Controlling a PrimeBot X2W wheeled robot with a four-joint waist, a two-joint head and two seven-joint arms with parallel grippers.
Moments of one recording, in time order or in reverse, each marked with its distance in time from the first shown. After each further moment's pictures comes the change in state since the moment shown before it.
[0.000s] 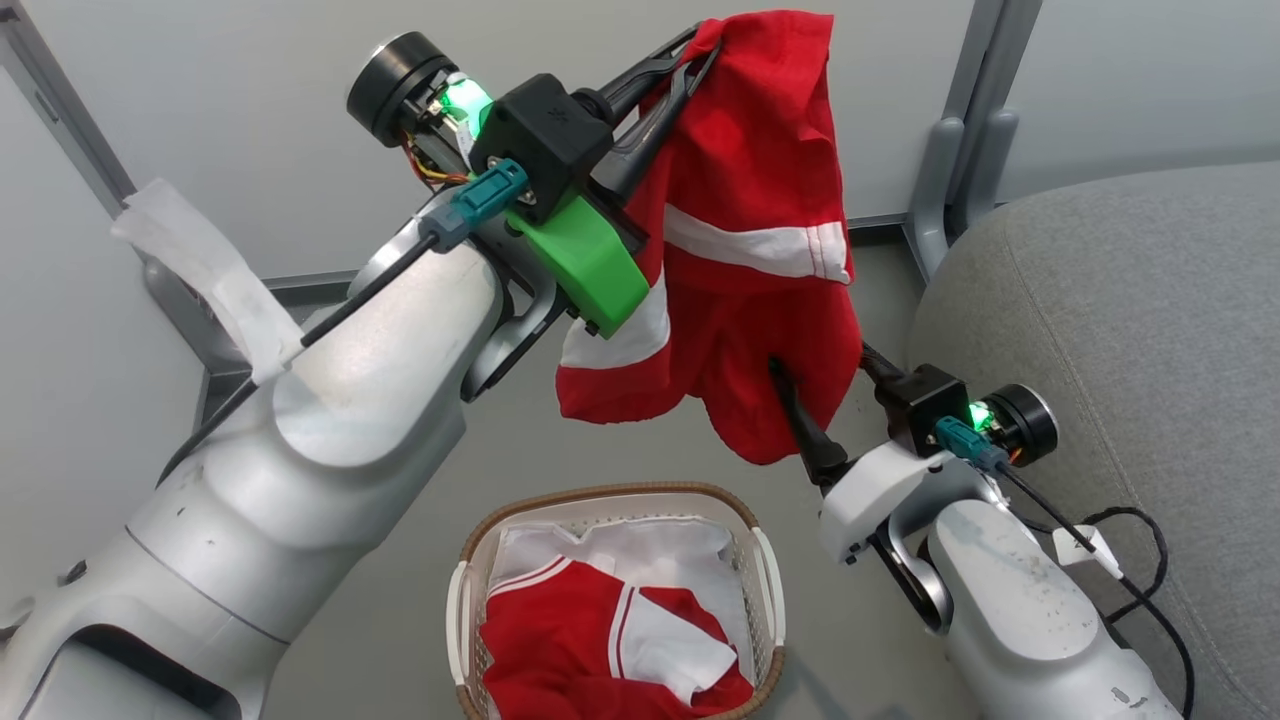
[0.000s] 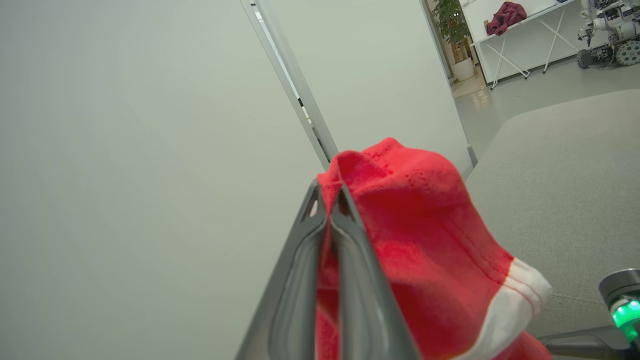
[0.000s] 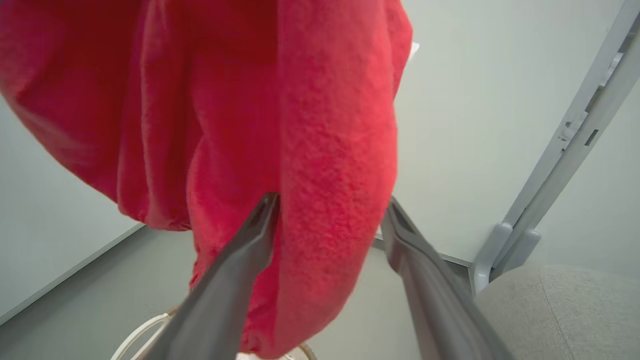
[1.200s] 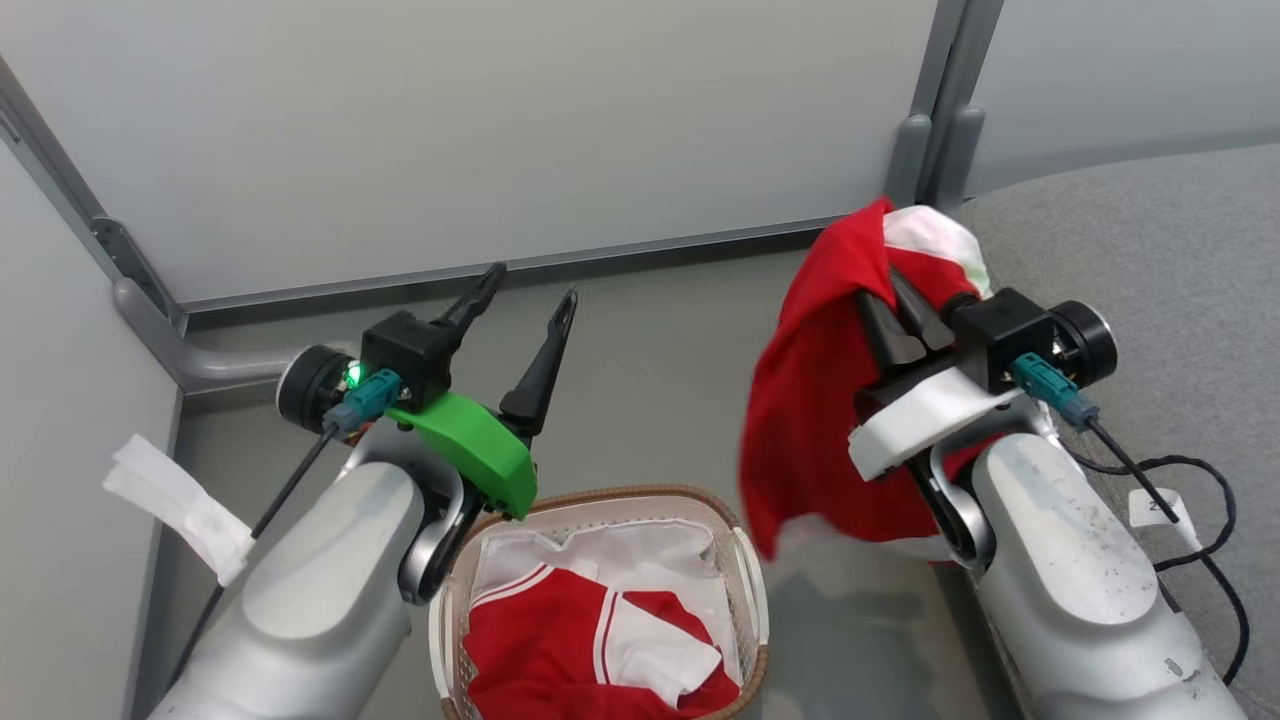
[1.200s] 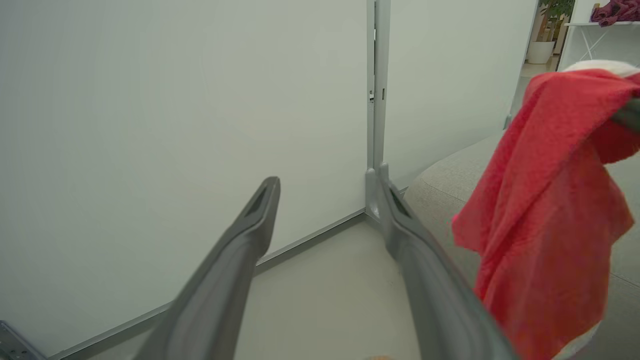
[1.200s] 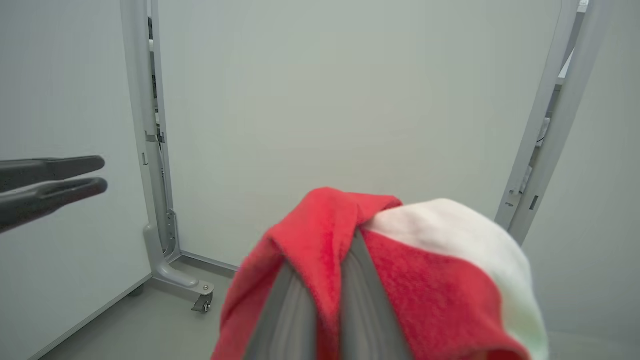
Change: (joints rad) left arm 0.374 0.041 0.117 0.120 -0.127 0.060 -0.059; right arm -0.030 -0.026 -0.063 -0.187 0.031 0.000 0.000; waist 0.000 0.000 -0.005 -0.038
